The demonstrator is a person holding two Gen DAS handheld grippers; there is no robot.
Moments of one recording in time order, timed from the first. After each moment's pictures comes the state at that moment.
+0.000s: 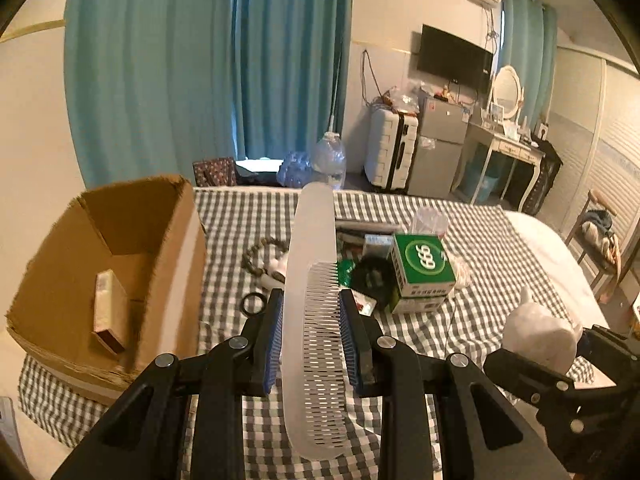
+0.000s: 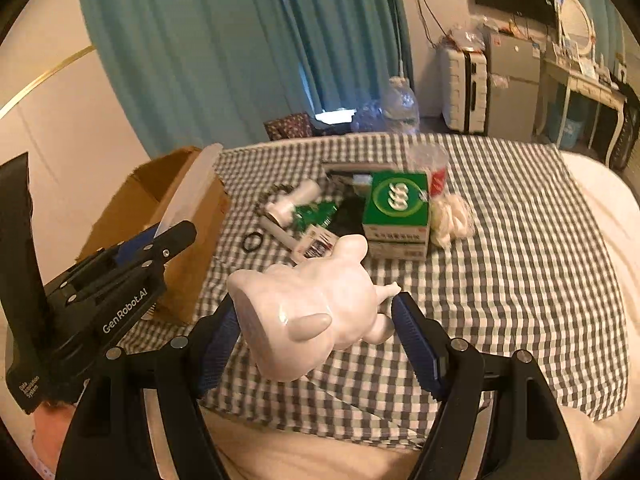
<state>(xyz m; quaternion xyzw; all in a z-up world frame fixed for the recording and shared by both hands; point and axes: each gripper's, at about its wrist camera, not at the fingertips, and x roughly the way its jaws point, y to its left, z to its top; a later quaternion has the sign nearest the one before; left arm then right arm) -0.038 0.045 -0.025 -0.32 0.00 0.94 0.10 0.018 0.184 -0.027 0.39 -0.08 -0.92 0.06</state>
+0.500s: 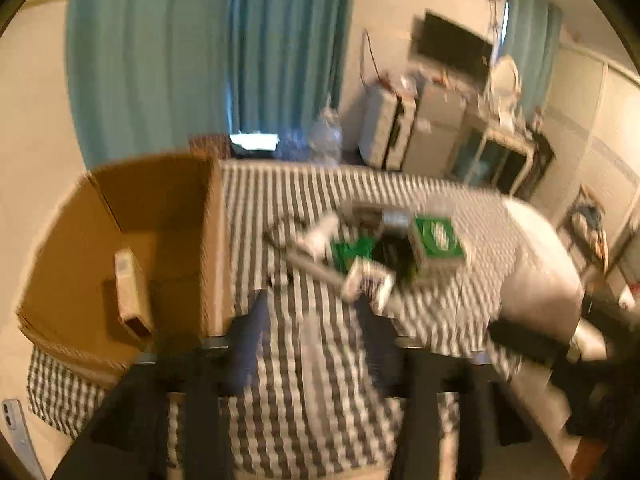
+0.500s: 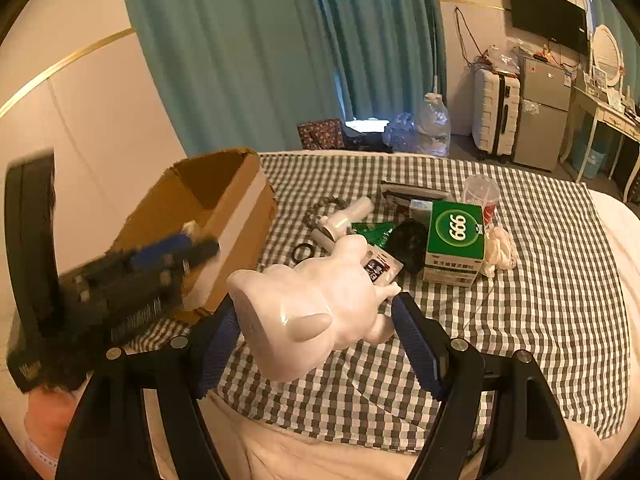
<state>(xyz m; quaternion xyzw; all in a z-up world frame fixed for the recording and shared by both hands) -0.042 -0.007 -0.041 -0.39 0.00 0.91 0.13 0.004 0.132 -0.013 0.39 -0.06 -0.91 0.09</state>
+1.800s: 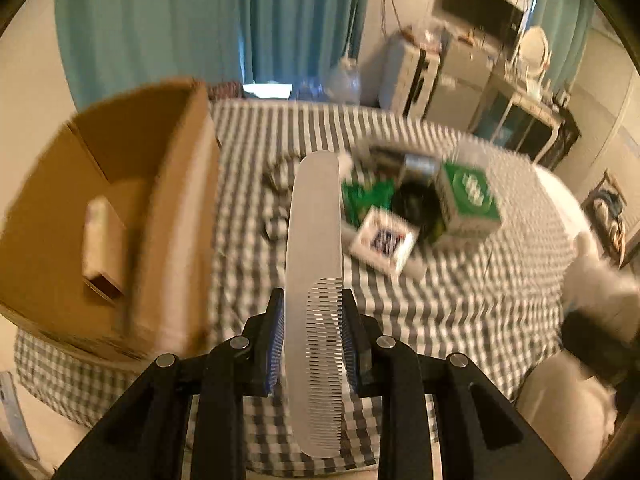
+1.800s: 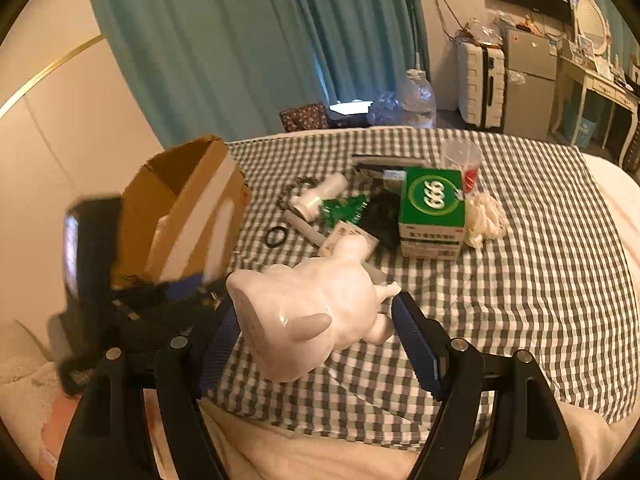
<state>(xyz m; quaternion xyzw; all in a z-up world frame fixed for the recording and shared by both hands) -0.065 0.008 -0.070 -0.45 0.00 0.89 0.09 -0.001 0.158 -0.030 0.41 -0.09 -0.91 0.09</state>
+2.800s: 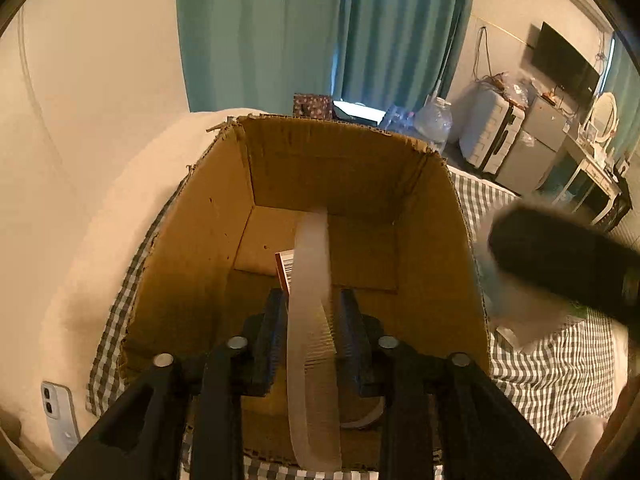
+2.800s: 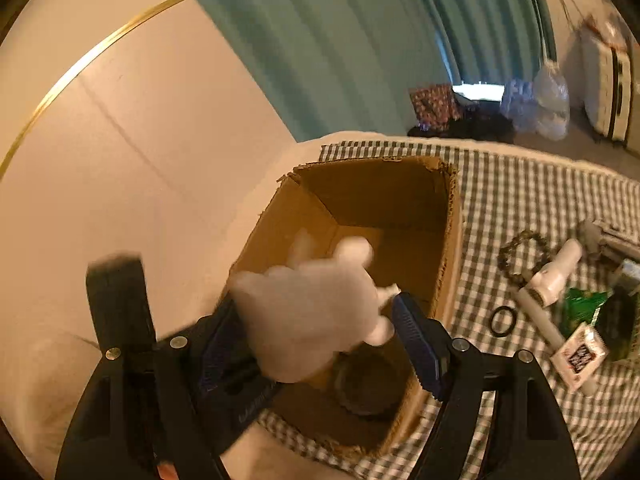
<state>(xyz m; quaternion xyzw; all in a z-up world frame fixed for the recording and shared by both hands) -0.128 -0.170 -0.053 -0.44 -0.05 0.90 -0.03 -0.154 -0.034 -0.007 0.43 -0.14 -0.84 0.28</state>
